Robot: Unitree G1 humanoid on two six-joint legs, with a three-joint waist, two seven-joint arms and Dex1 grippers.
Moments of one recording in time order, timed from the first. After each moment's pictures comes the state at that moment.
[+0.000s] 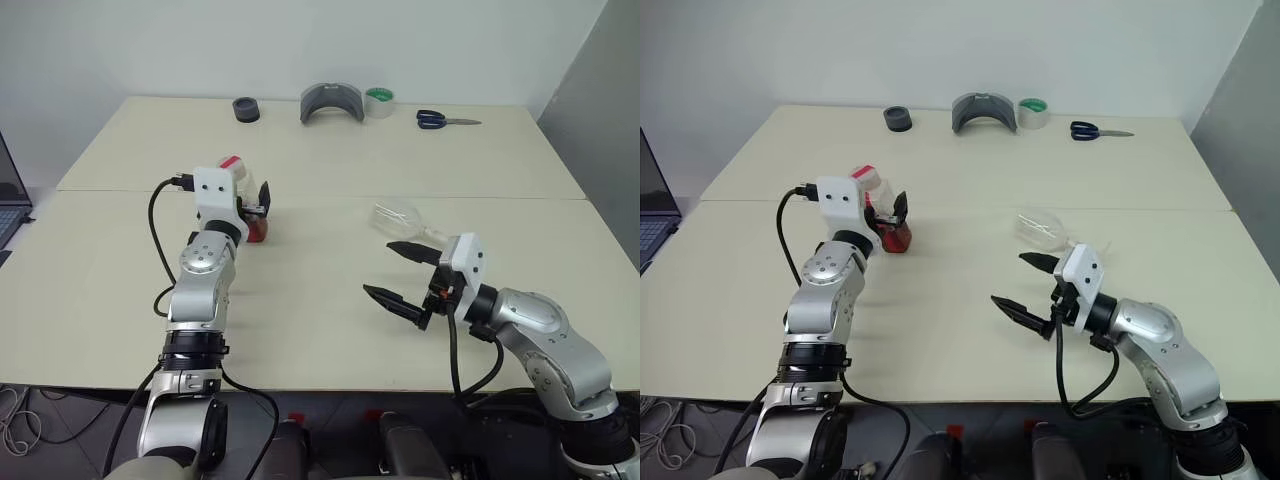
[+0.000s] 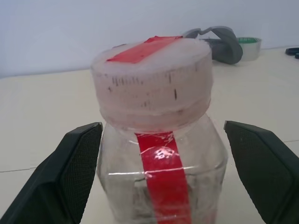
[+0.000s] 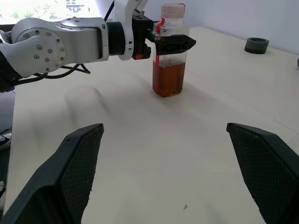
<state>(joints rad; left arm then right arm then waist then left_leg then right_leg) -0.59 0.27 0.13 0.18 -0.08 0.28 -0.09 -0.21 -0.50 0.08 -0.50 0.45 0.47 0.72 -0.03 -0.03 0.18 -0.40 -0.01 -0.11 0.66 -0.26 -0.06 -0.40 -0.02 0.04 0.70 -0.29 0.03</state>
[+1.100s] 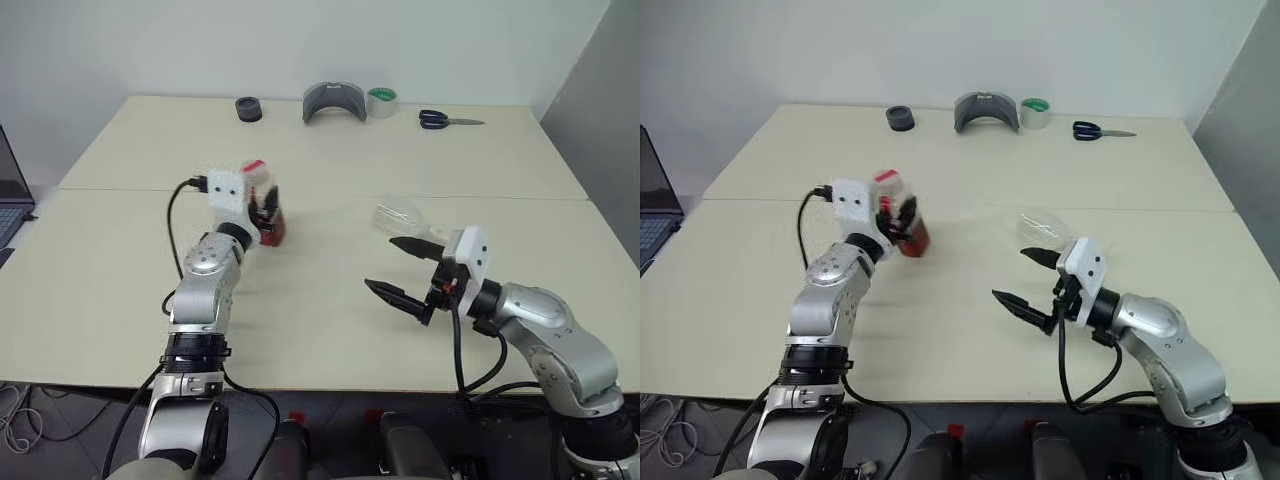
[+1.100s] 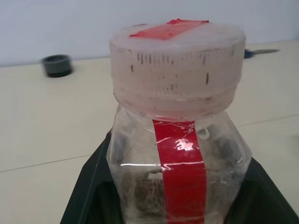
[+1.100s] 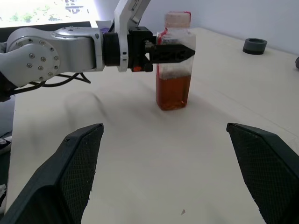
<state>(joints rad) -0.56 0.27 0.08 0.13 -0.21 0.32 -0.36 -0.22 -0.52 0.03 -0.55 0.51 0.55 0.69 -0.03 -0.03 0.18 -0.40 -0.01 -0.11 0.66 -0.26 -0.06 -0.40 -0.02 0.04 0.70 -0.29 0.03</state>
